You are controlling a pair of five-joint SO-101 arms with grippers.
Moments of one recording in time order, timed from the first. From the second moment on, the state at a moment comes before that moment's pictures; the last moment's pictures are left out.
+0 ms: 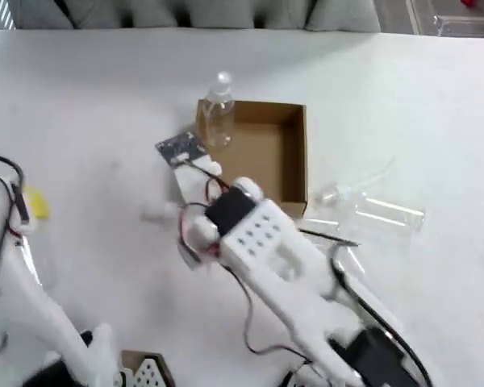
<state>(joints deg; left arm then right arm) -37.7 -29.9 6.6 100.9 -8.7 -48.9 -15.9 15.6 85.5 -12.0</state>
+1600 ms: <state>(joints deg) 25.7 -99.8 65.5 53.7 8.1 -10.5 -76.9 29.2 29.1 -26.0</state>
